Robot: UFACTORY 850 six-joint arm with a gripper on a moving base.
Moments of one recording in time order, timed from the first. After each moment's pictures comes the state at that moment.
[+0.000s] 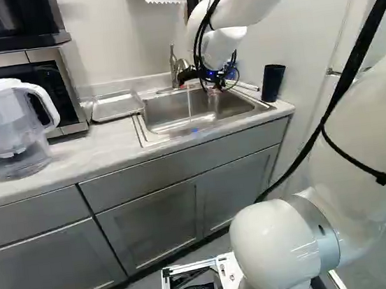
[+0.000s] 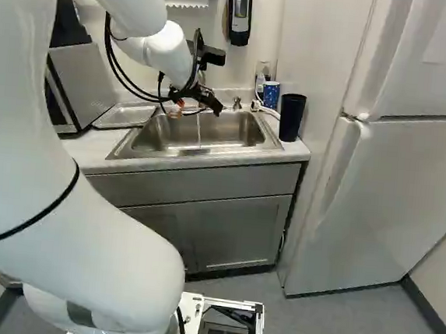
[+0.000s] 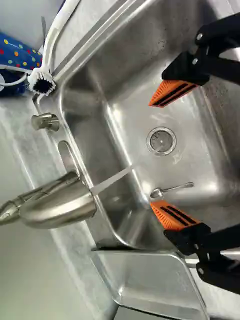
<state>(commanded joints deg) 1.9 6.9 -49.4 16.6 -7.6 0.0</state>
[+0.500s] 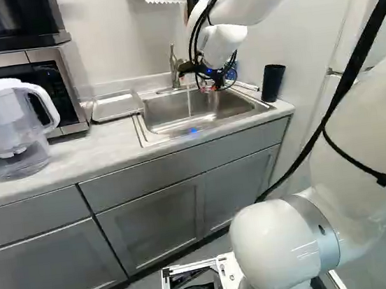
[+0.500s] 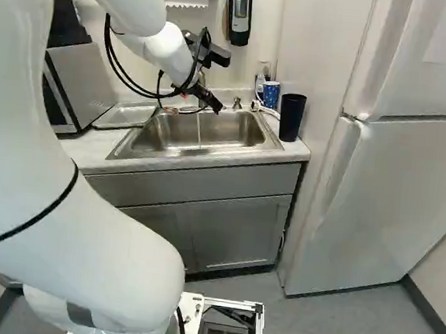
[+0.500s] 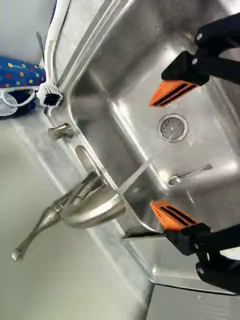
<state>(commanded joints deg) 1.5 7.6 -48.8 27.1 -2.2 0.0</state>
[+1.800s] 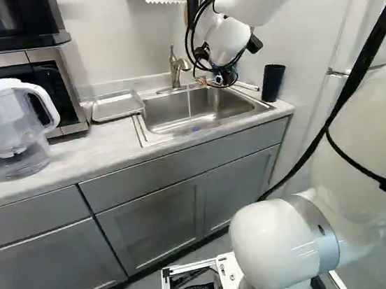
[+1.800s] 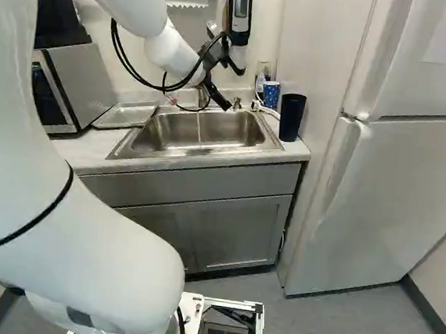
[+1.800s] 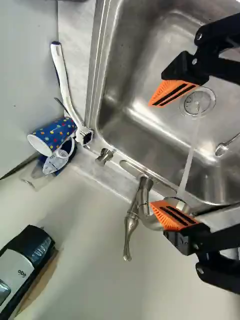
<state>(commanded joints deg) 0.3 8.6 -47.9 53.0 11.6 -2.8</state>
